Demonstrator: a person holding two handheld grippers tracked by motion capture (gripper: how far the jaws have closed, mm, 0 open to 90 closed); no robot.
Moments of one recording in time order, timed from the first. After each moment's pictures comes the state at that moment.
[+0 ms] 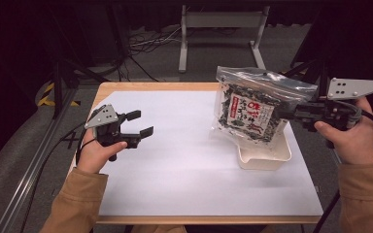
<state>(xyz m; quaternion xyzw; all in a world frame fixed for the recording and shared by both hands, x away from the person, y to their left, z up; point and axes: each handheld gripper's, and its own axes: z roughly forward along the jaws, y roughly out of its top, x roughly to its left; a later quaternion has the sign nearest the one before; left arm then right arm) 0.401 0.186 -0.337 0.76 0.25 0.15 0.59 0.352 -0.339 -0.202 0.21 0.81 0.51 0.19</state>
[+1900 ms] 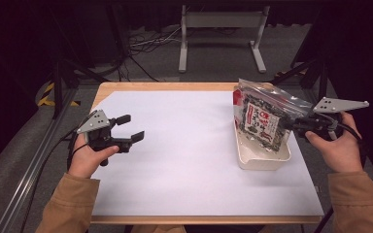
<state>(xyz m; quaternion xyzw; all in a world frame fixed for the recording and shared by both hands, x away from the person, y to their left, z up) 0.395 0.209 -0.350 0.76 0.27 0.16 0.57 0.369 -0.367 -0.276 0.35 0.80 0.43 0.22</state>
